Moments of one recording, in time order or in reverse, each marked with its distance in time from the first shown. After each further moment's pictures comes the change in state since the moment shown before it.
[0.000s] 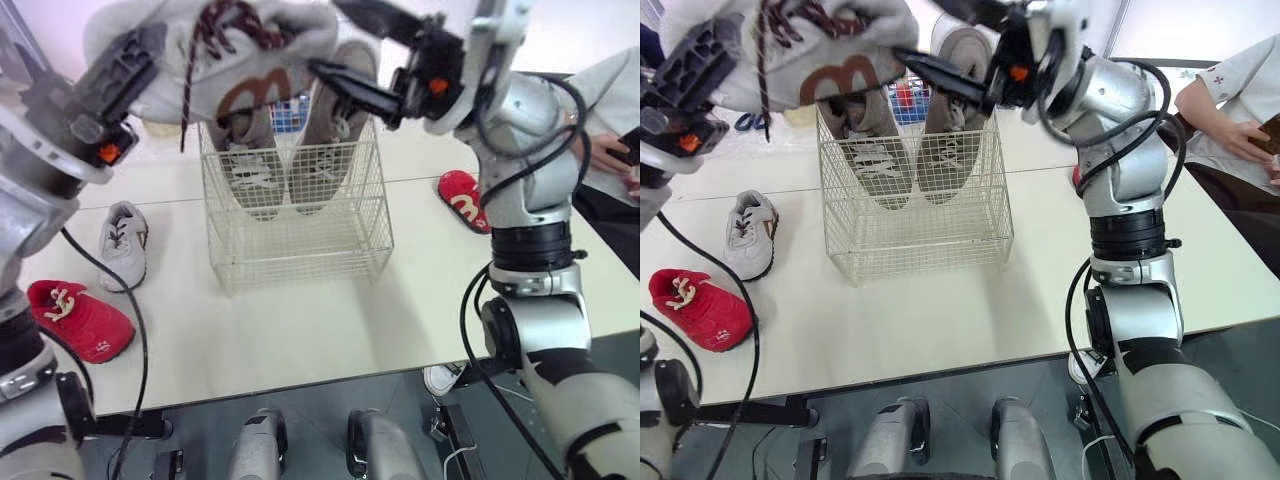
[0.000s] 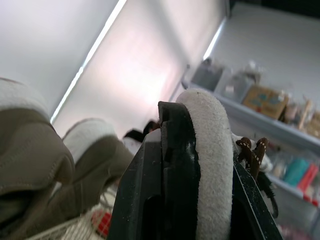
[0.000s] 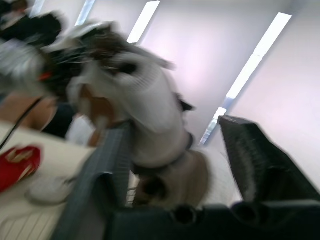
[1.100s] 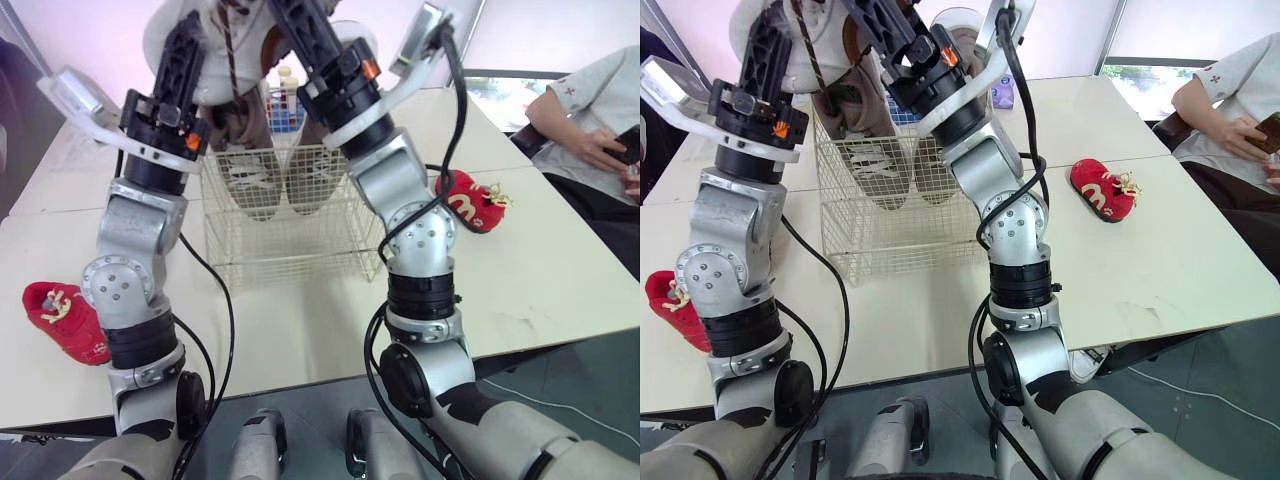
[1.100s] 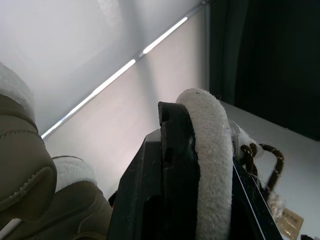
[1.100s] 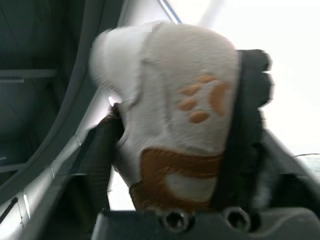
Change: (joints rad) left arm -0.067 -0.460 -0.162 -0.029 0.278 -0.281 0.010; right arm 0.079 0.537 -0.017 -0.161 0.377 0.166 -0.522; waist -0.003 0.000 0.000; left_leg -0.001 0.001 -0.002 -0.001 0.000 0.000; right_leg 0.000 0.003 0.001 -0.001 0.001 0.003
